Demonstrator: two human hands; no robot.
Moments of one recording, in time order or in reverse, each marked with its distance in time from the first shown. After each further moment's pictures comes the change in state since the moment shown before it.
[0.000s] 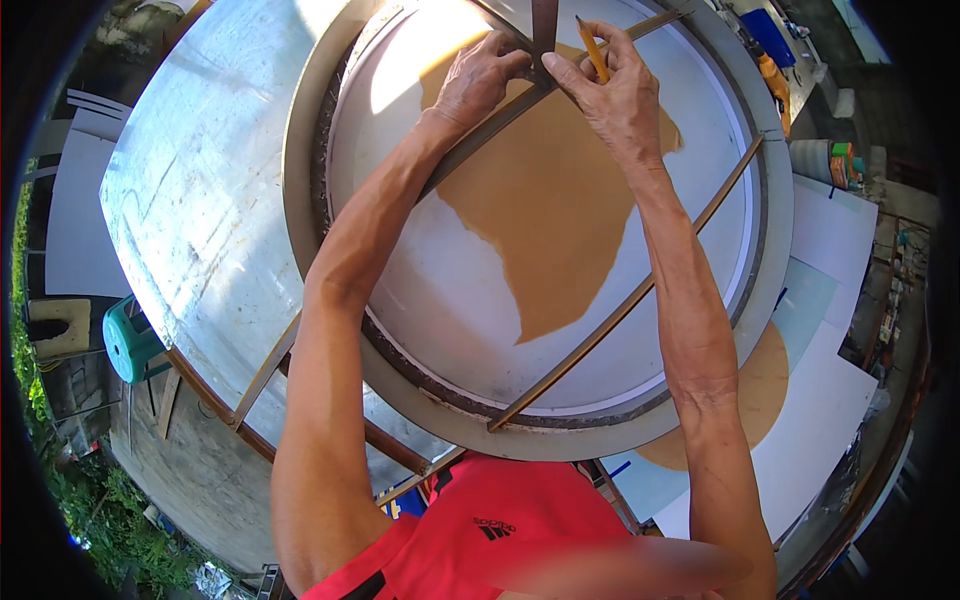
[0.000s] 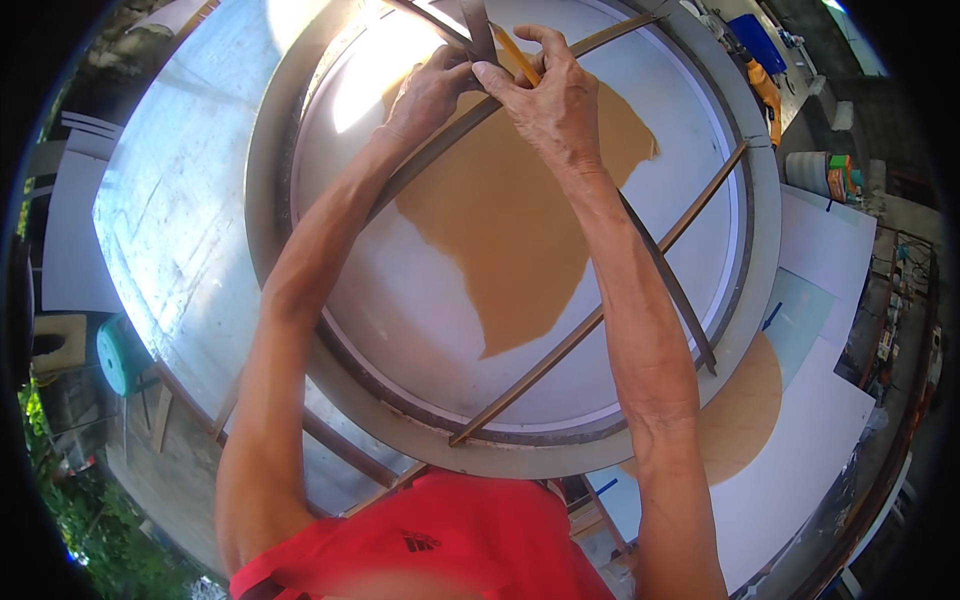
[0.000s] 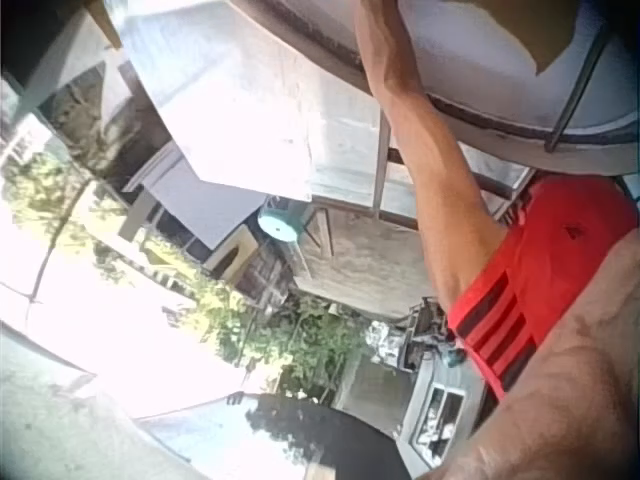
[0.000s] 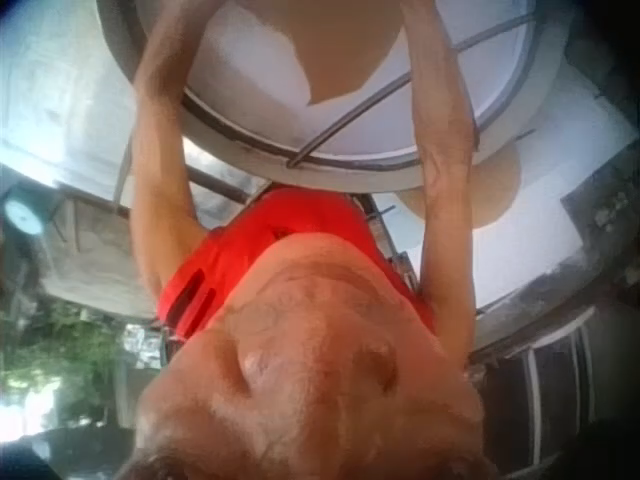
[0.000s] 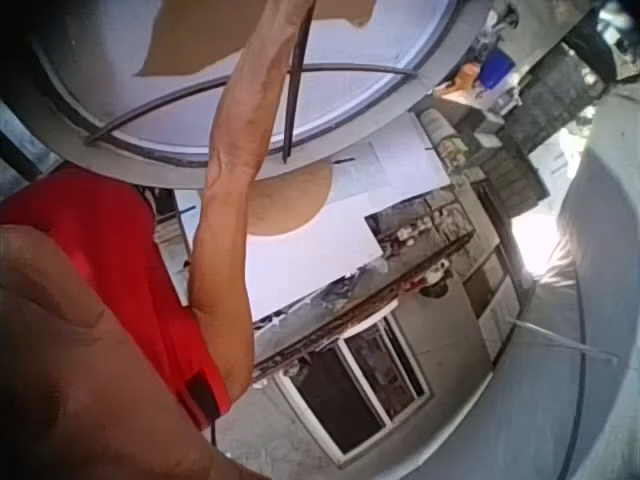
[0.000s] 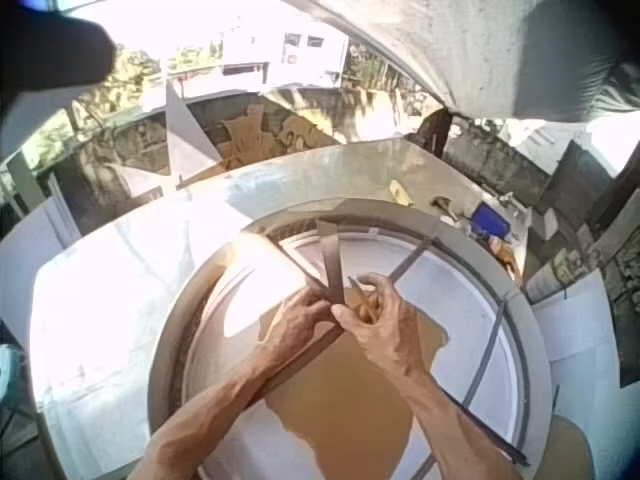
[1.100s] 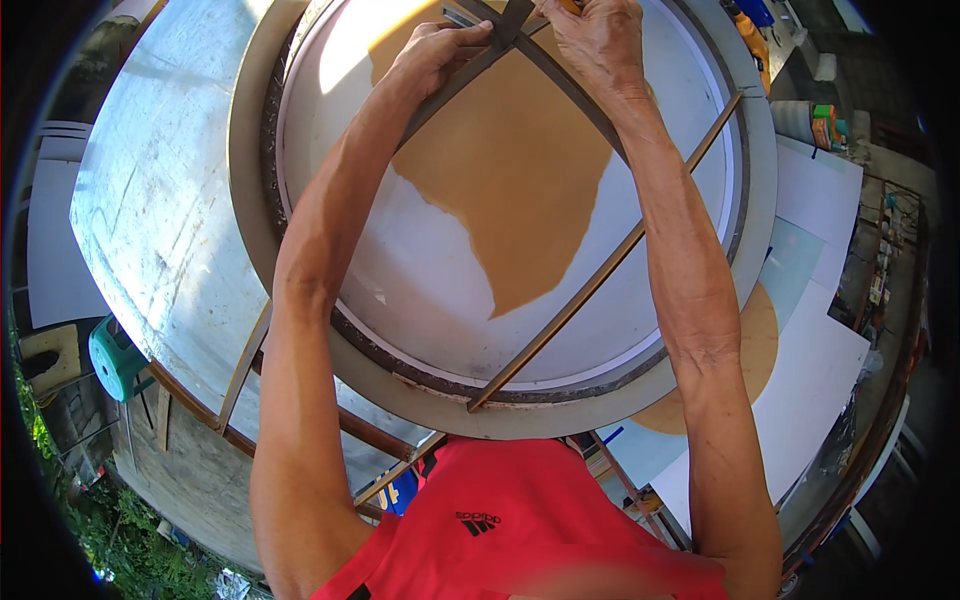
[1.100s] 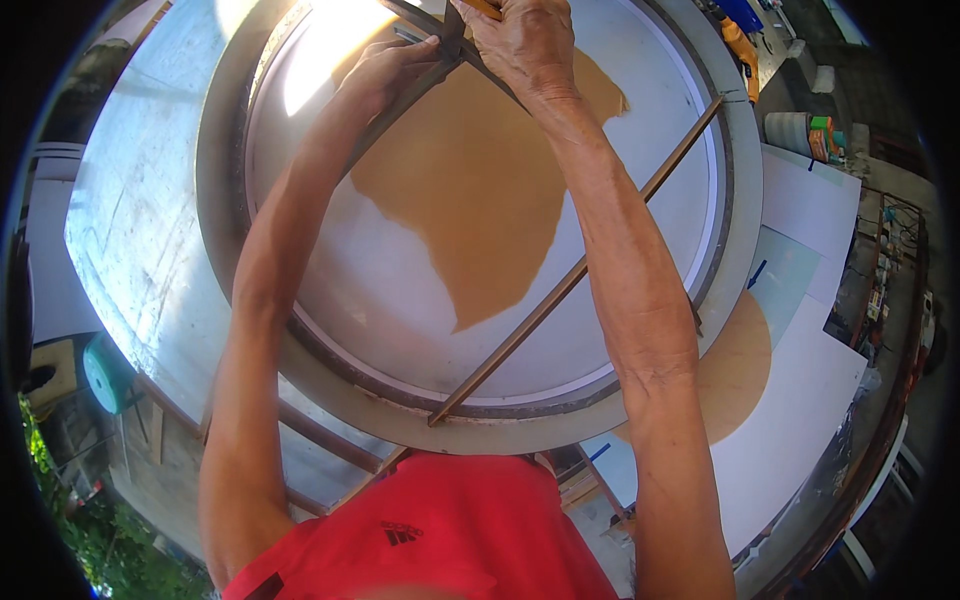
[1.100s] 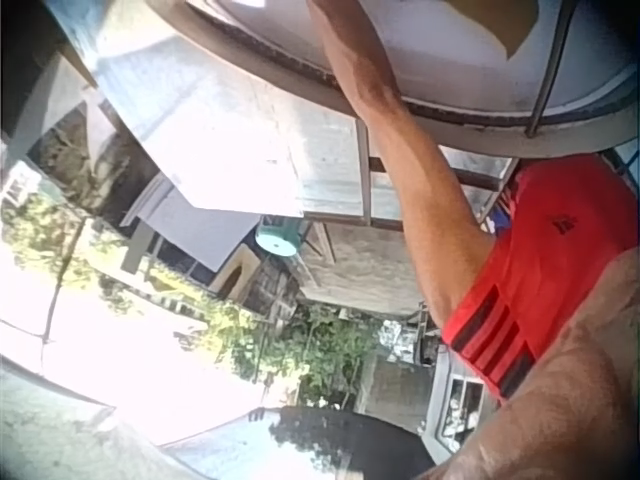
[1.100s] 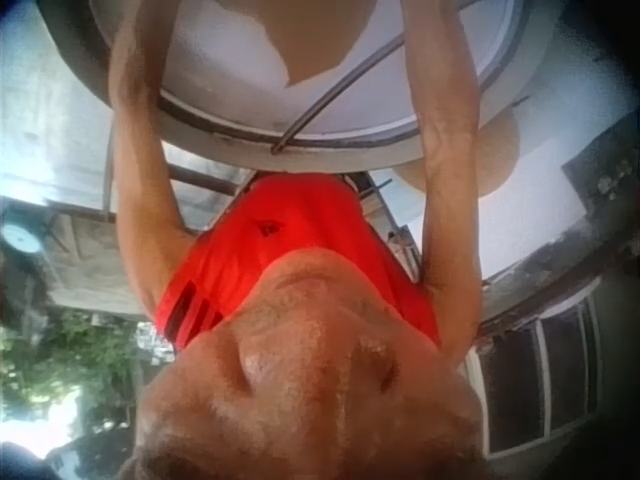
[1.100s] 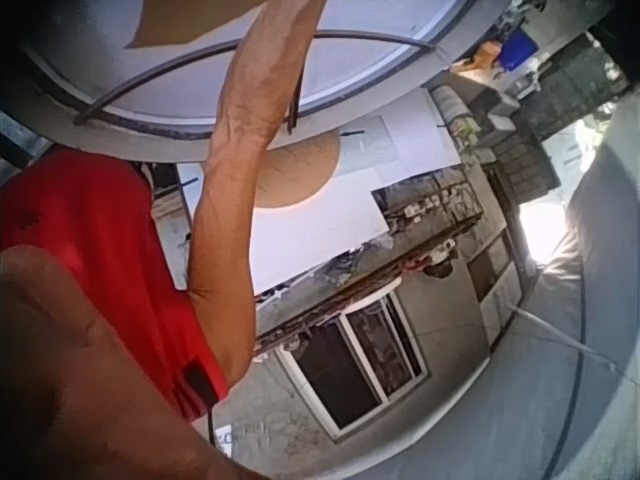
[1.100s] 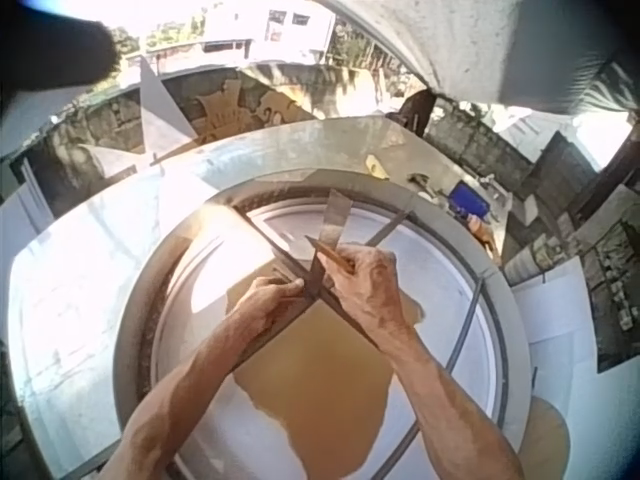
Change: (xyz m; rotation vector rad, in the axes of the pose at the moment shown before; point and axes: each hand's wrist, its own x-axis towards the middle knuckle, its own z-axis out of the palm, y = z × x) left_hand 0.001 -0.003 0.018 -1.218 -0.083 -1.139; right_hand 0.028 0.007 -0.016 -0.160 -0.071 -0.150
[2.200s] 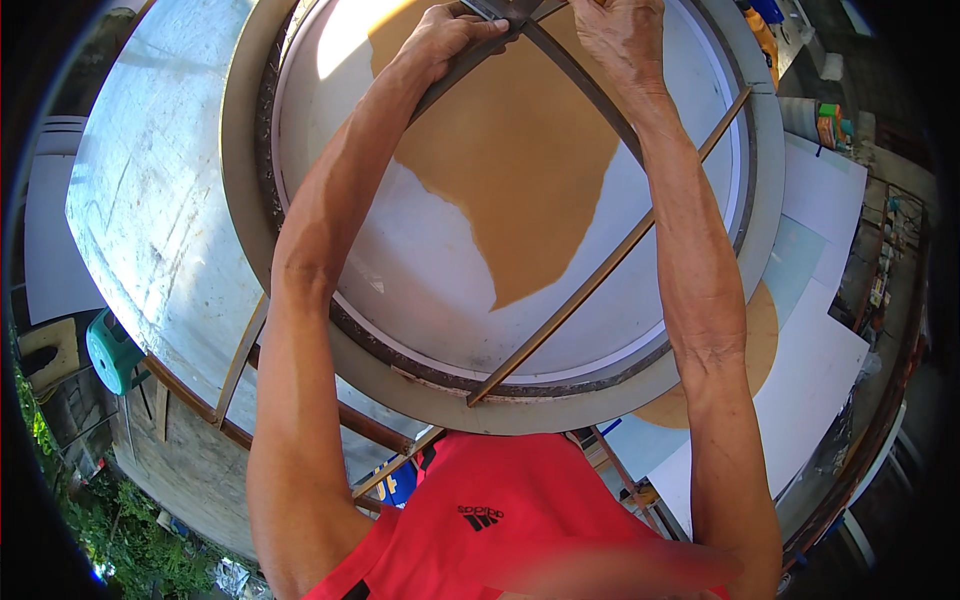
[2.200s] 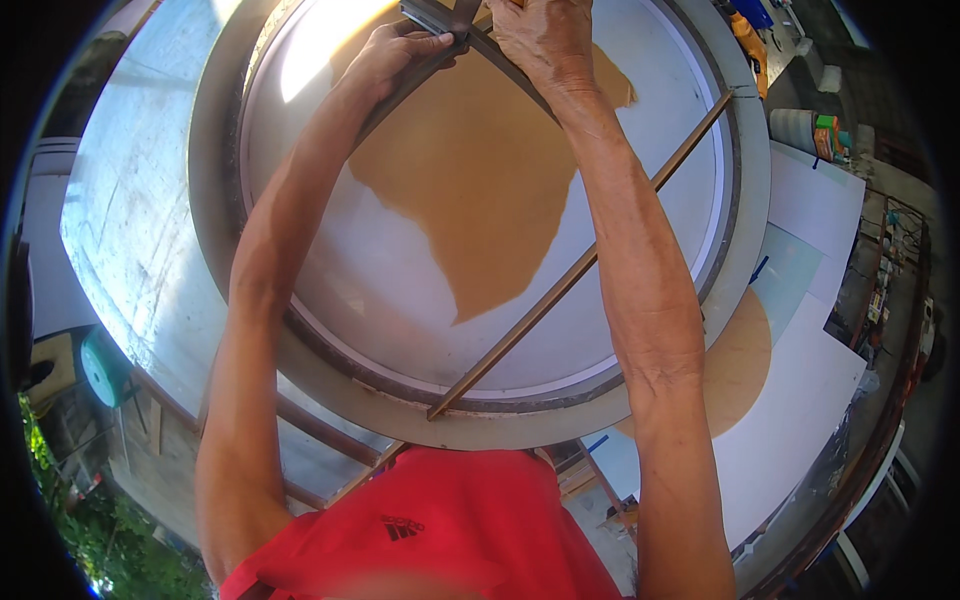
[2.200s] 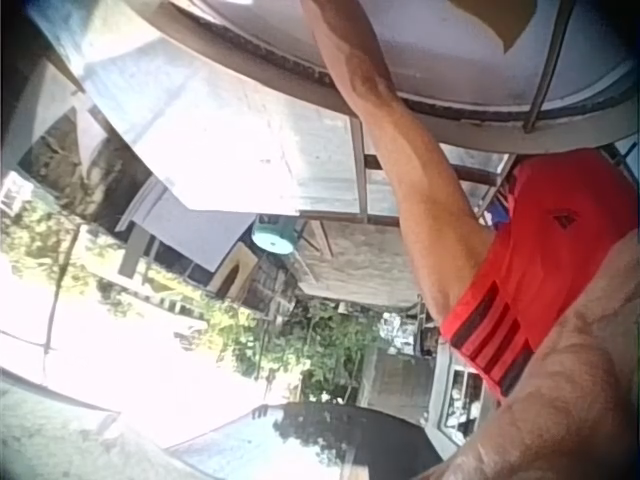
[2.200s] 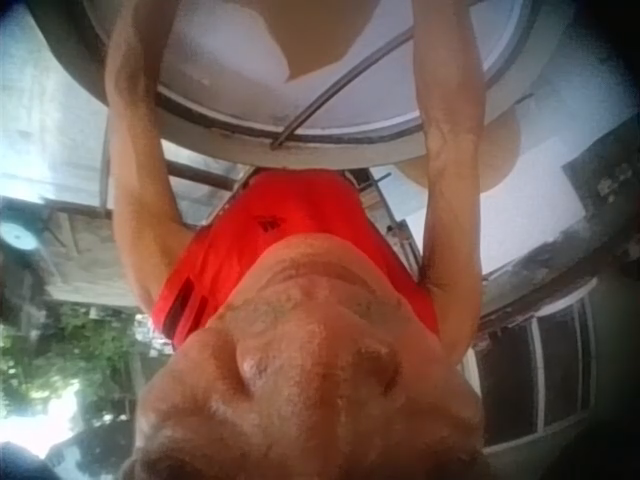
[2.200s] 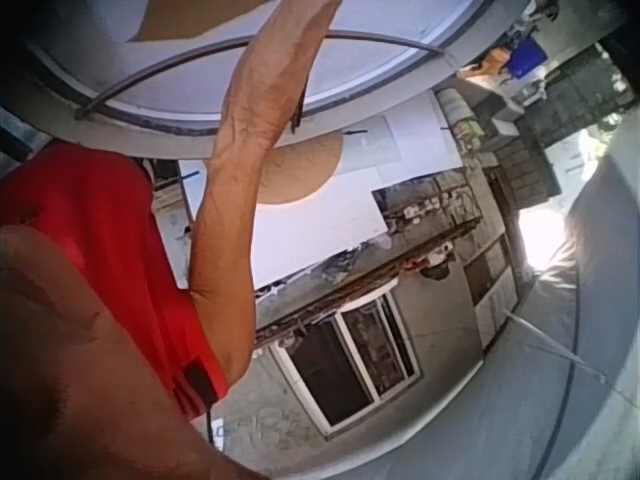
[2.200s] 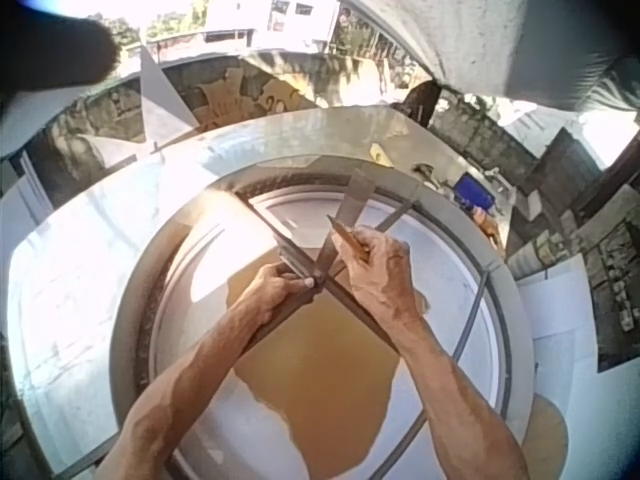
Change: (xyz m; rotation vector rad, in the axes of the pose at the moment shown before) left_hand 0.000 -0.002 0.001 0.277 -0.055 0.110; right_hand -0.001 0.007 0.001 0.018 0.111 -0.043
